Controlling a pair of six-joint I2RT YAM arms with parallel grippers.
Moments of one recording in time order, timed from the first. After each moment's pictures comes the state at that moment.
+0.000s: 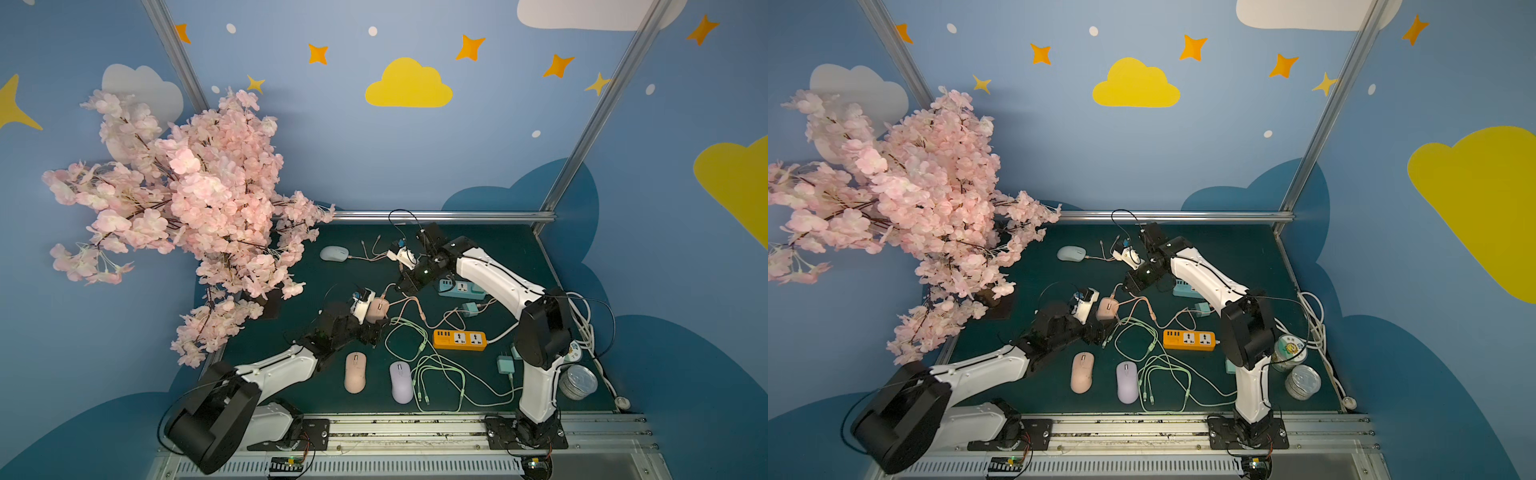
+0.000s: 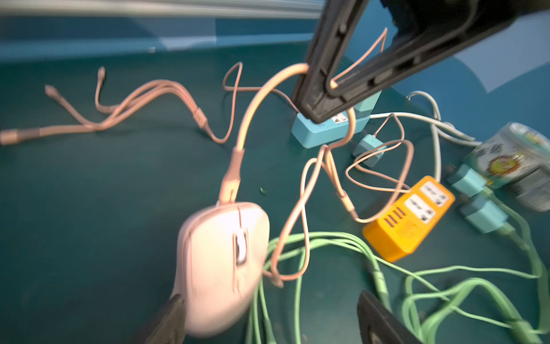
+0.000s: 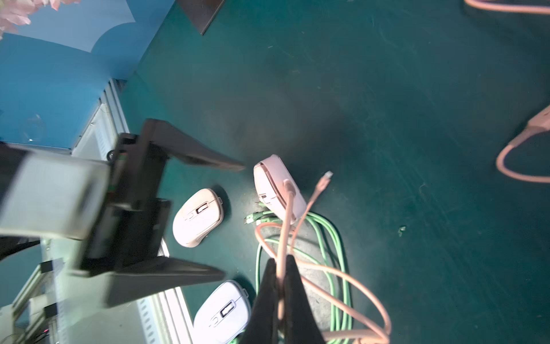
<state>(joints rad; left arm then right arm) -0.55 1.32 0.39 0.50 0.19 -0.09 0.64 1.95 1.74 -0.89 -0.60 -0.09</state>
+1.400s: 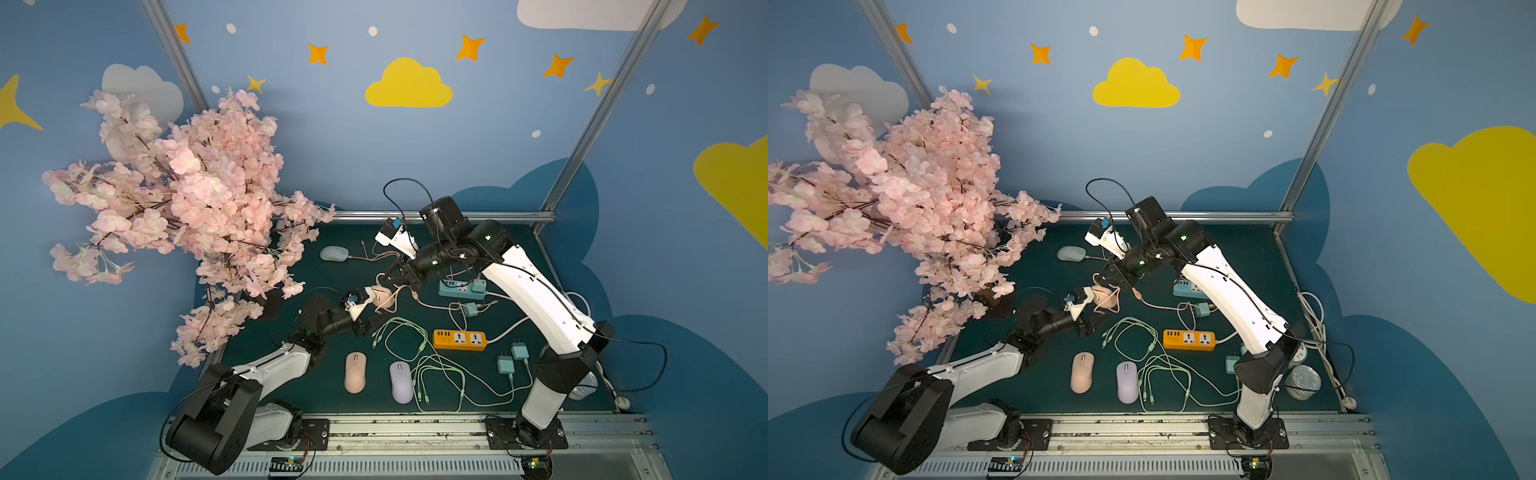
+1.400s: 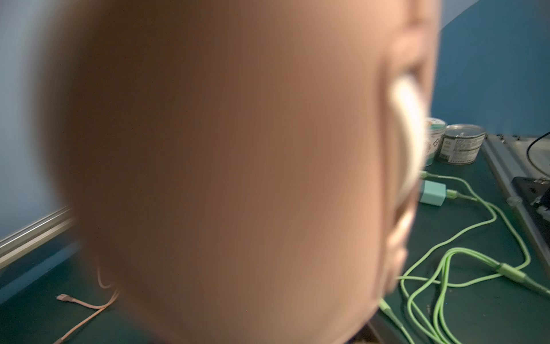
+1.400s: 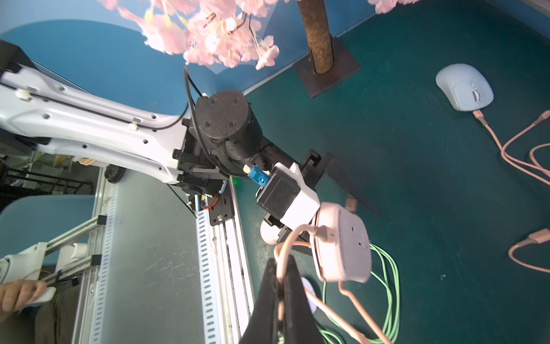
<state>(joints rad) -0.39 1.26 0.40 0.70 0.62 0.23 0.81 1.77 2.11 -1.16 -0.65 -0.12</state>
